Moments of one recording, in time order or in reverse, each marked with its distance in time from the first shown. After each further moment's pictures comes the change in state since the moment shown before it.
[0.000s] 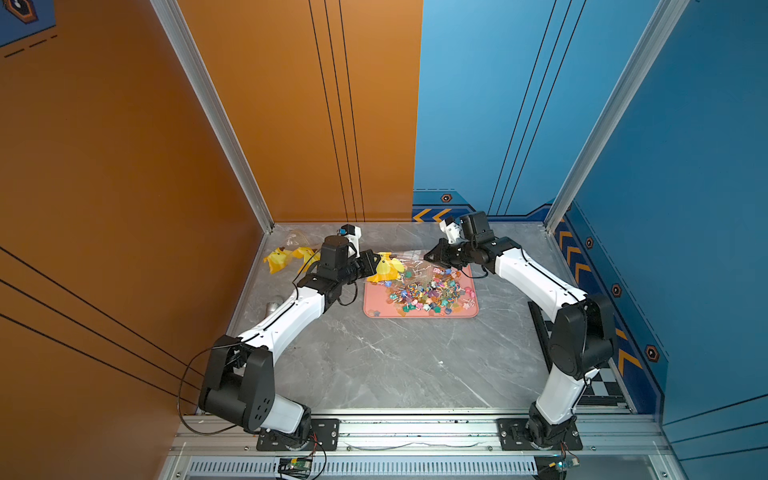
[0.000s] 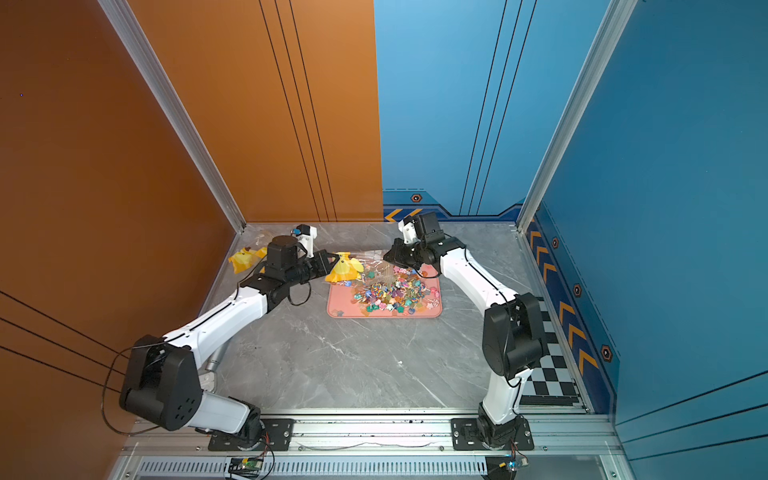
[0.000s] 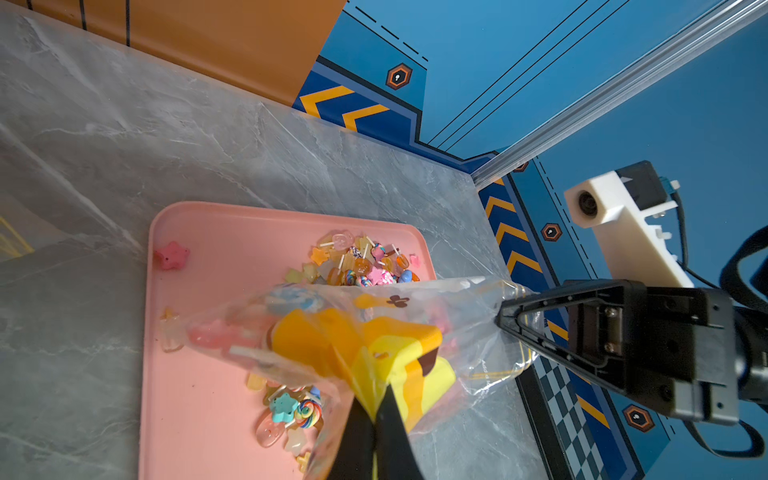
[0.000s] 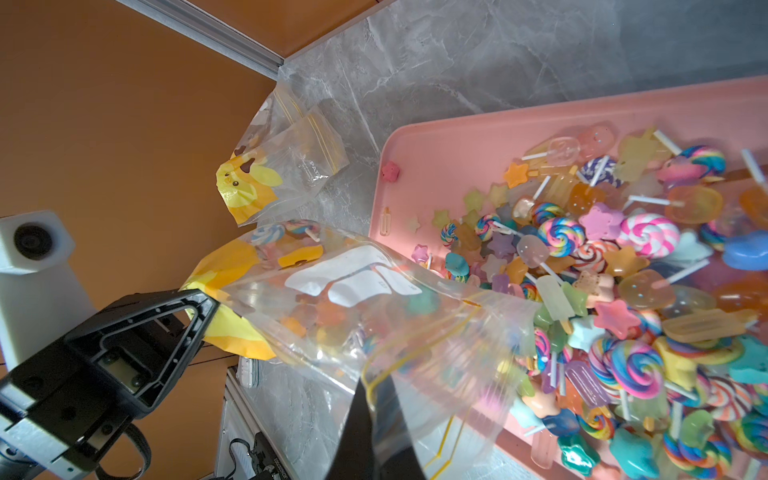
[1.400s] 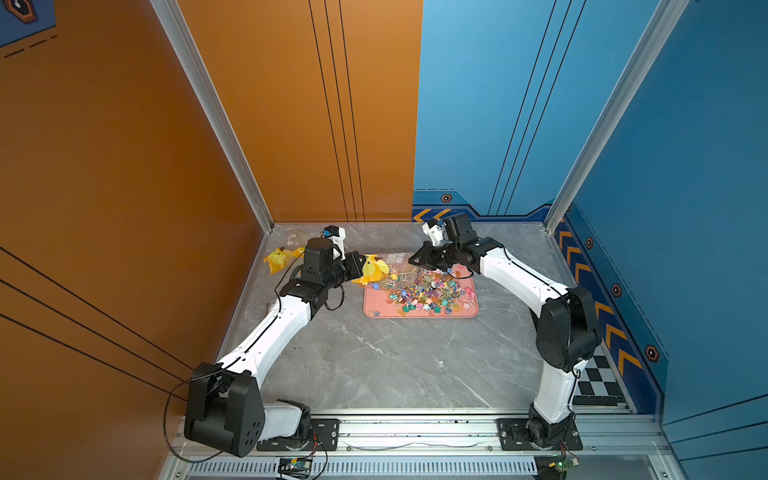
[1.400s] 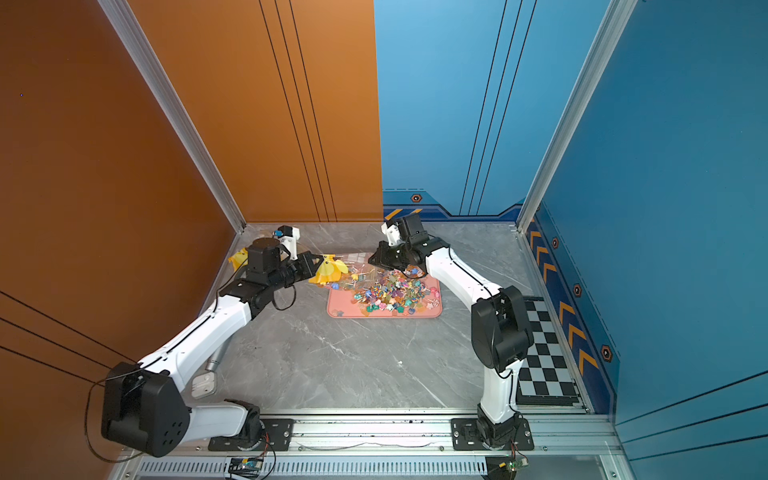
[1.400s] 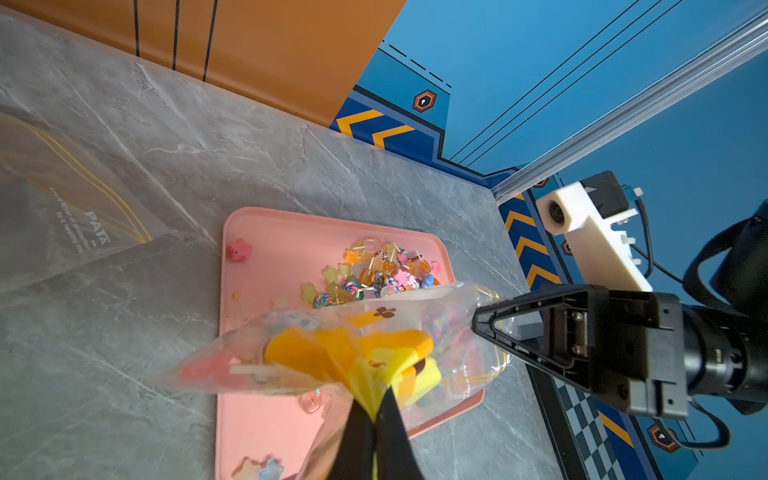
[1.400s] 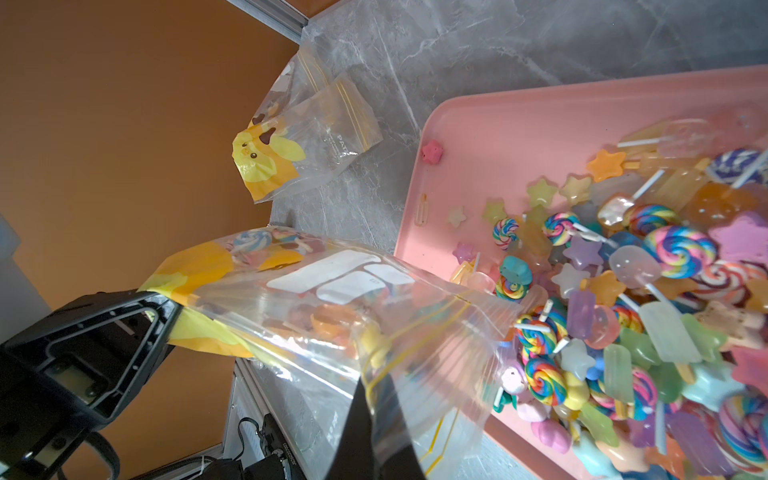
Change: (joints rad) left arm 0.069 -0.134 -0.034 -0.108 -0.027 0.036; right arm 0.075 0.088 0.066 0.027 -0.030 0.007
